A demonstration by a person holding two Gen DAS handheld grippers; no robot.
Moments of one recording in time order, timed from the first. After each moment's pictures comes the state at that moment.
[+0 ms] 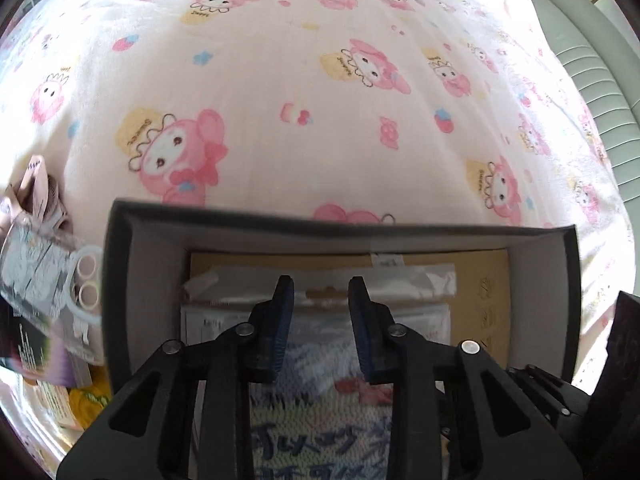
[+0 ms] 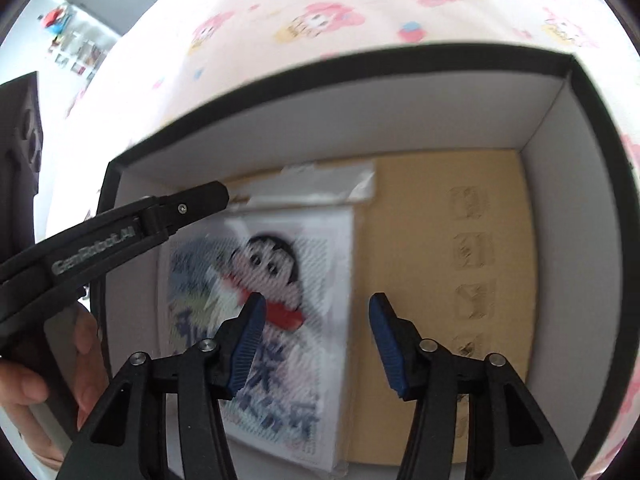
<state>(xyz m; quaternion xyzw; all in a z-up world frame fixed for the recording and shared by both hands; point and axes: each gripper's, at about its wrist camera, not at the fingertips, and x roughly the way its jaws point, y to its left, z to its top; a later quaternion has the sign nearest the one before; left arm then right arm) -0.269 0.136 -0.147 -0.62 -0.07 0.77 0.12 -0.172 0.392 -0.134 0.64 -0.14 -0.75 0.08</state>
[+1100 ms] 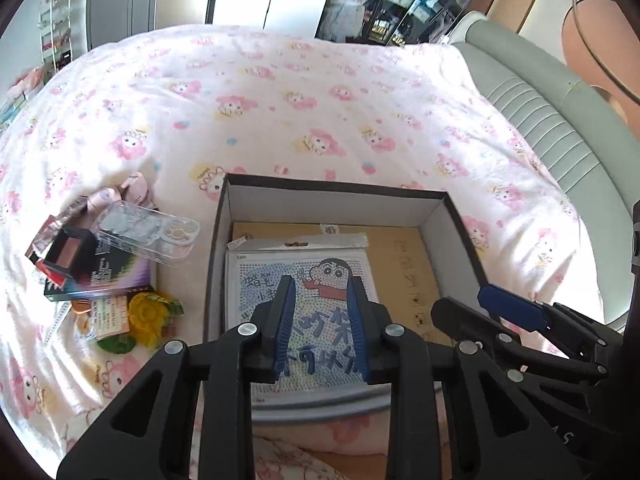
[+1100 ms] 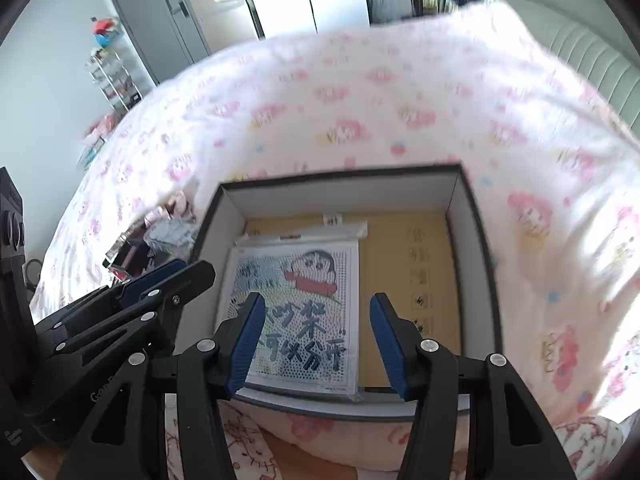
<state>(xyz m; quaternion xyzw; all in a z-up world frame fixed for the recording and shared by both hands) -0.099 0.105 -0.017 -0.46 -0.08 0.87 0.15 -0.074 0.275 0.004 0.48 -0.06 -0.87 0.06</state>
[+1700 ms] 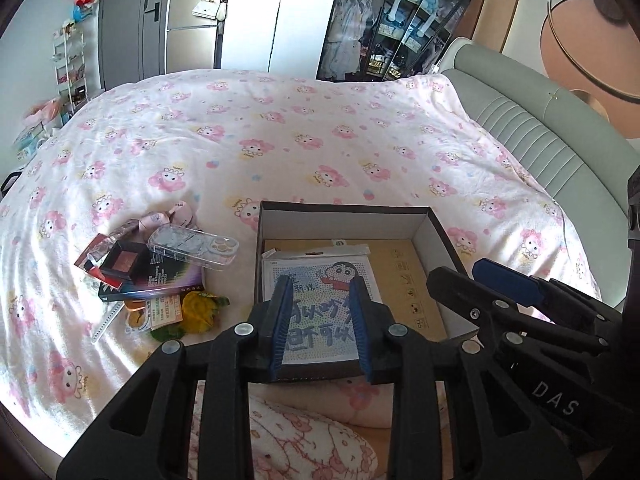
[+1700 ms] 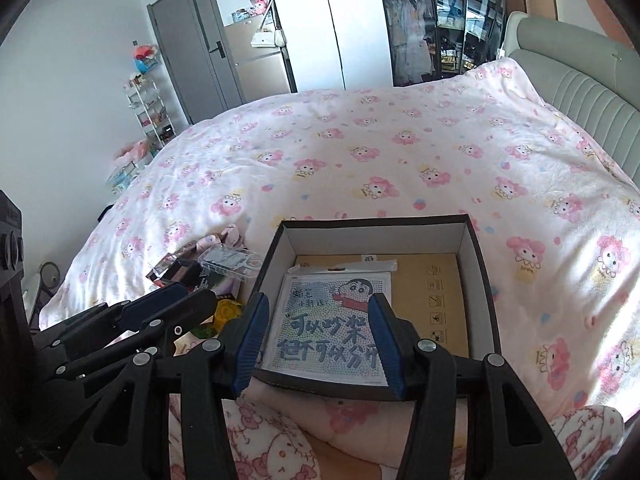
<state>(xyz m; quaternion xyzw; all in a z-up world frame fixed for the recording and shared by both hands) -0.025 0.072 0.038 -0.40 -0.06 0.91 0.13 -0.034 0.215 0.030 0.40 -0.06 -0.91 0.10</state>
